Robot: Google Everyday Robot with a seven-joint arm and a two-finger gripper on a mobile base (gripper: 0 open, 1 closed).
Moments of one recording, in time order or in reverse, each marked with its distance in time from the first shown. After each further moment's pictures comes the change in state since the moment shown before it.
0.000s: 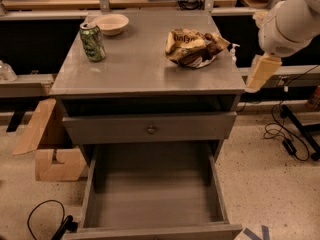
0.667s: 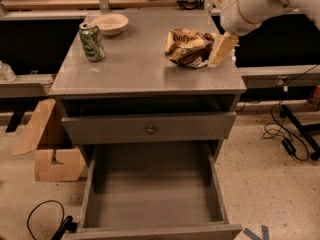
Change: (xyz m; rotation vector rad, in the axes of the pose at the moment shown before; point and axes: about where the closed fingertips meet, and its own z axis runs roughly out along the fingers) arm -0.095 -0.069 0.063 0.060 -0.298 -0.146
